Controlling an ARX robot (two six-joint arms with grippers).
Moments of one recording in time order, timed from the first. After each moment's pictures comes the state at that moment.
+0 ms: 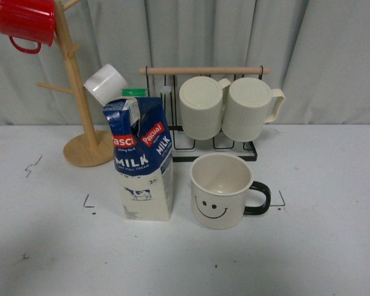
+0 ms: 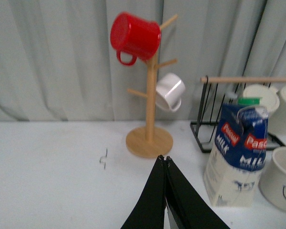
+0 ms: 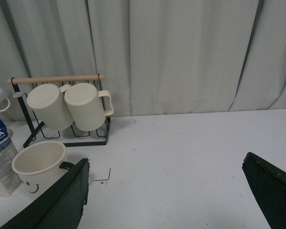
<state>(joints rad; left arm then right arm) 0.00 0.47 0.01 0.46 0.00 -0.02 0.00 0.00 0.01 0.00 0.00 0.00</state>
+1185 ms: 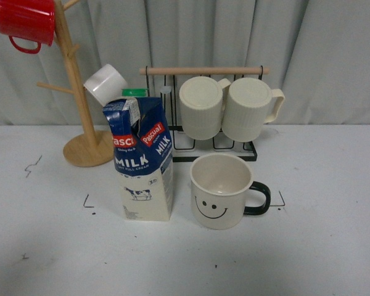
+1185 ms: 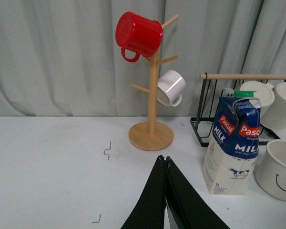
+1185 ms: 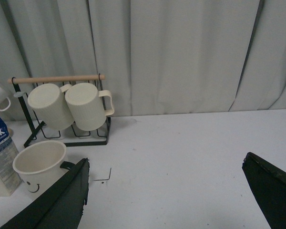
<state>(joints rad) 0.00 0.00 0.01 0.00 0.00 -0.01 0.00 0.00 0.01 0.00 0.00 0.00</state>
